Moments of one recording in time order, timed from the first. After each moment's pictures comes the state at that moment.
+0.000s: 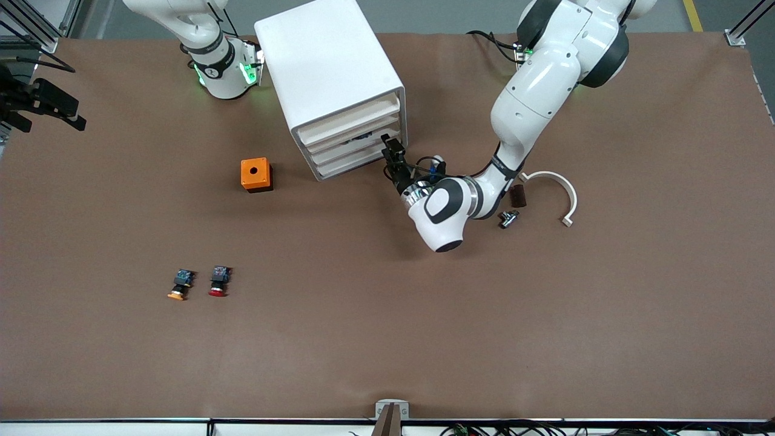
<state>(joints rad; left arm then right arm) -0.51 1.02 -0.21 -1.42 -0.97 1.46 -2.19 0.04 -0.15 -0.09 -1.65 0.01 1.47 -0.06</state>
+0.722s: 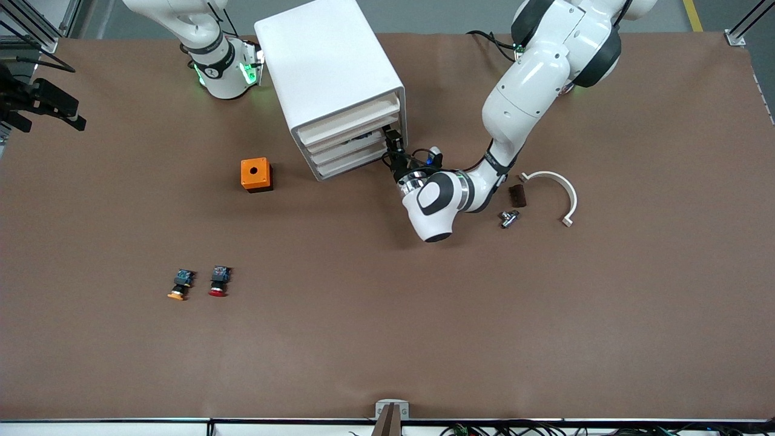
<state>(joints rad) -0.54 1.03 -0.21 -1.44 -0.97 1.42 -2.19 0.04 -0.15 -0.09 -1.65 0.01 1.47 -0.06</state>
